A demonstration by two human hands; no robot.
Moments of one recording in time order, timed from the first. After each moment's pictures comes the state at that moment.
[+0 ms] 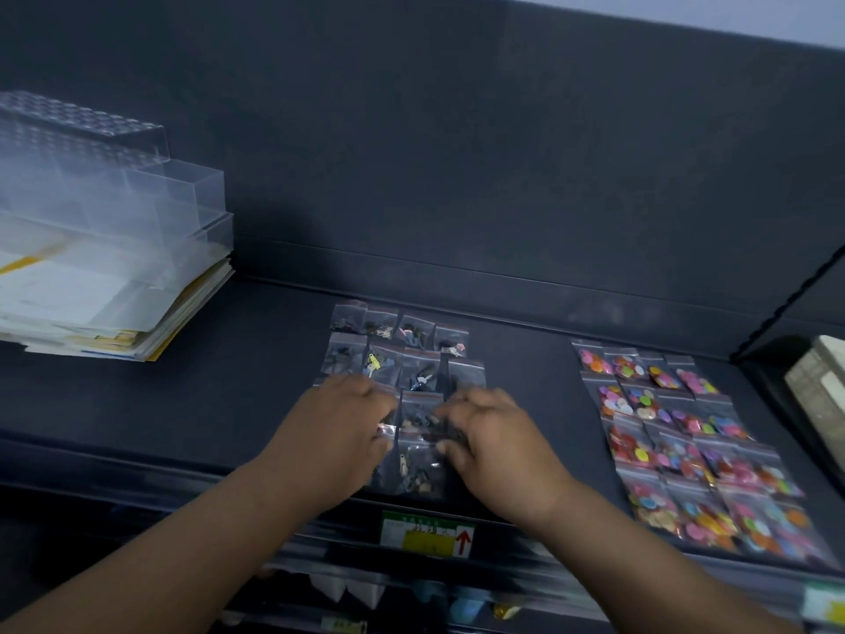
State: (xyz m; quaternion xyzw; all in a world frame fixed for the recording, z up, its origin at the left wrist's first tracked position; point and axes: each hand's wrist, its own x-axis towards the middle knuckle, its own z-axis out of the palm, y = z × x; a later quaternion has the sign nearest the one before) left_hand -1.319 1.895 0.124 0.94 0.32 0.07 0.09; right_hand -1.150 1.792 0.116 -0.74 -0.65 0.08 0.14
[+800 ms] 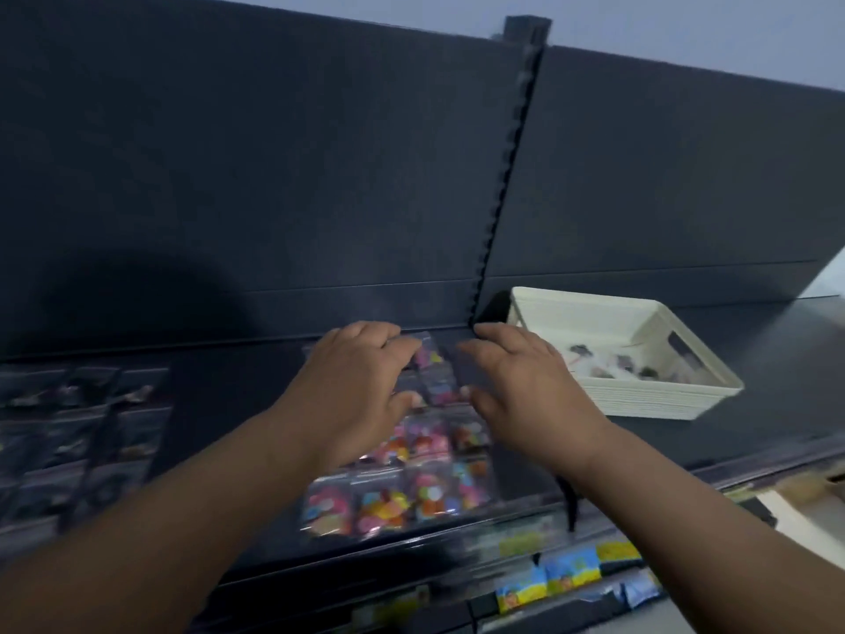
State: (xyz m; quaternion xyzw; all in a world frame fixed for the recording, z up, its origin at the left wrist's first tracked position) left_hand -1.021 1.737 0.178 0.98 0.11 0.14 0.08; right_hand -0.890 1.586 0.176 -0.86 -0.50 -0.06 0.10
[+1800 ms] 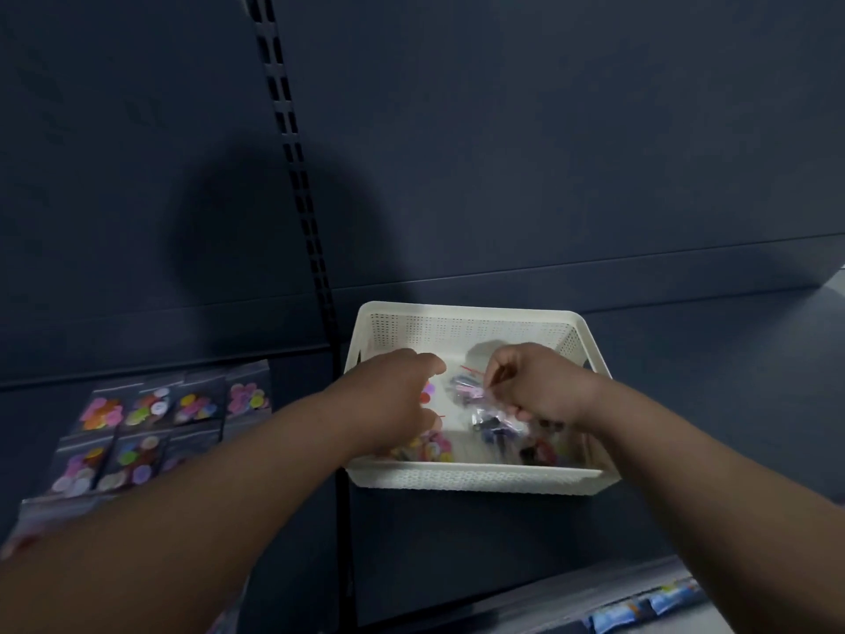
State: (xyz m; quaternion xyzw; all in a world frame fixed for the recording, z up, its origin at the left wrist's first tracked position) left_hand -0.746 1.632 0.147 0.95 0.20 -0.08 0.21; right_hand -0.596 1.503 0.128 -0.83 -0.32 0.34 0.29
